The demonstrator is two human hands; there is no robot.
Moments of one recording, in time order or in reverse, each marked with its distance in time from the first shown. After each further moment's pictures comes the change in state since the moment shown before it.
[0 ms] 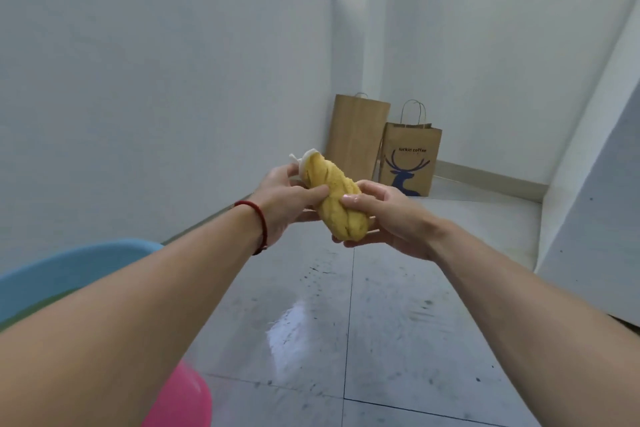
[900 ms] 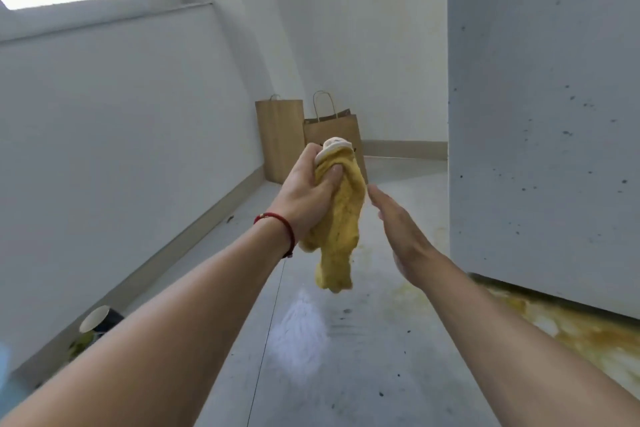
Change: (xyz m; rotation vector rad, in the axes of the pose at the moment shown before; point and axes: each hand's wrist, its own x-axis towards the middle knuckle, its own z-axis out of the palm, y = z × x) left_hand 0.112 0.025 0.339 0.468 -0.025 0.201; right_hand -0.086 0.082 -0.276 0.239 0.465 0.009
